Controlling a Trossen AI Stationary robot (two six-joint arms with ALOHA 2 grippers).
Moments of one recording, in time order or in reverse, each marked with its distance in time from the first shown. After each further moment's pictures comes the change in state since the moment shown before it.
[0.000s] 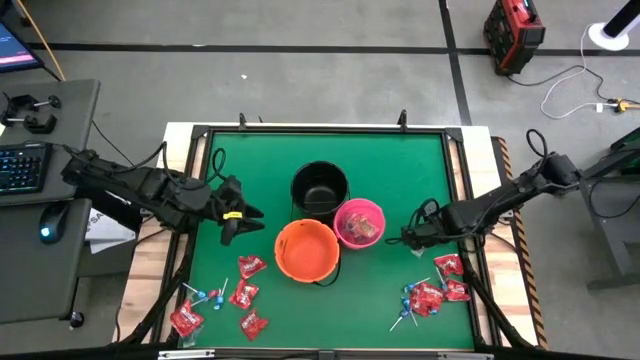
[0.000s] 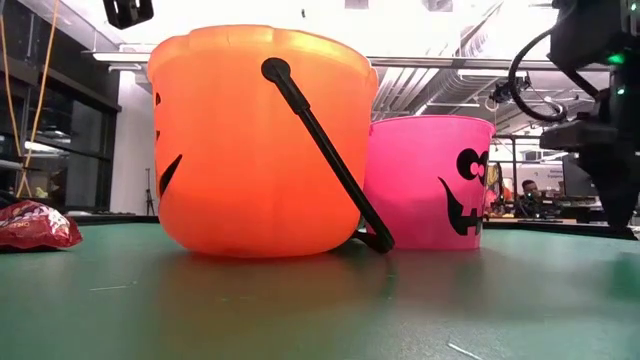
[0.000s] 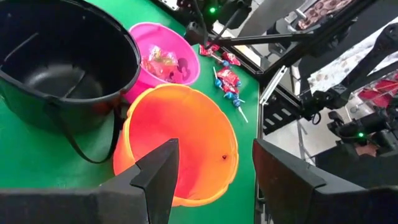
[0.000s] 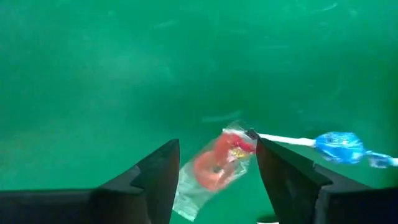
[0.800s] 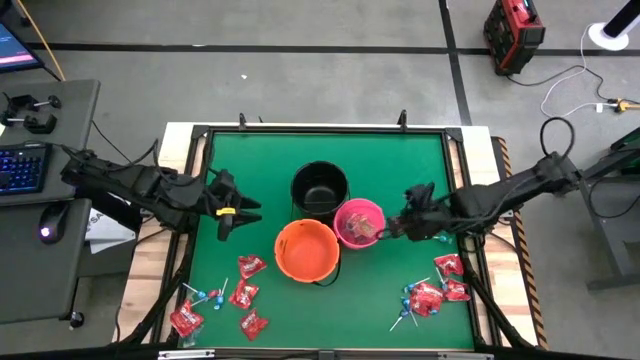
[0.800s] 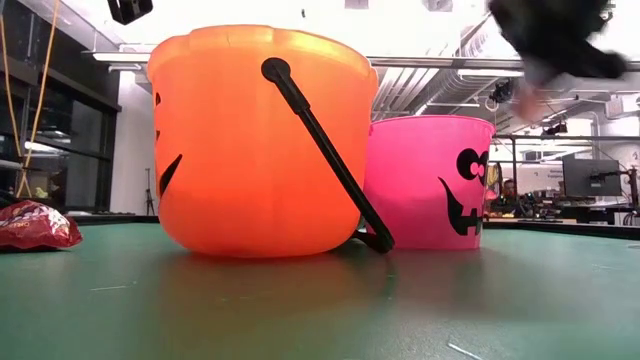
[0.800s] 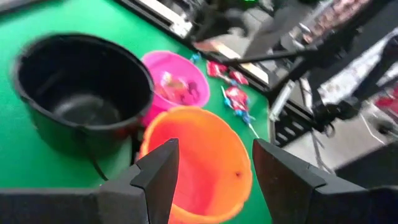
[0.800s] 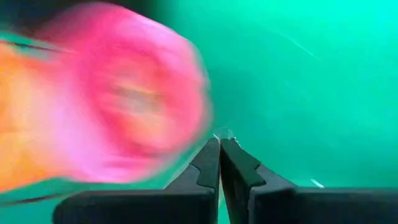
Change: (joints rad) left arm 0.000 -0.046 0.000 0.002 -0.093 0.080; right arm -0.004 -0.003 0.425 -0.112 0.351 -0.397
